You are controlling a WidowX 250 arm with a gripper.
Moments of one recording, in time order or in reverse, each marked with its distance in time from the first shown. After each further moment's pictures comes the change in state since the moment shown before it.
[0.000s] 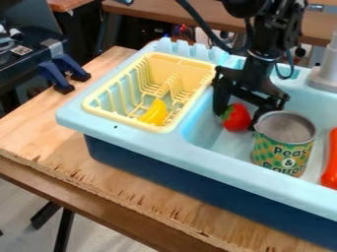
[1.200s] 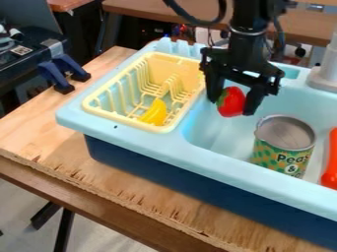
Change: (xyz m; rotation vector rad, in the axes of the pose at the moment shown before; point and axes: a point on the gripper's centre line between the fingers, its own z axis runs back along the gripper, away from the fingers) arm -0.023 0.011 0.040 -0.102 -0.104 0.019
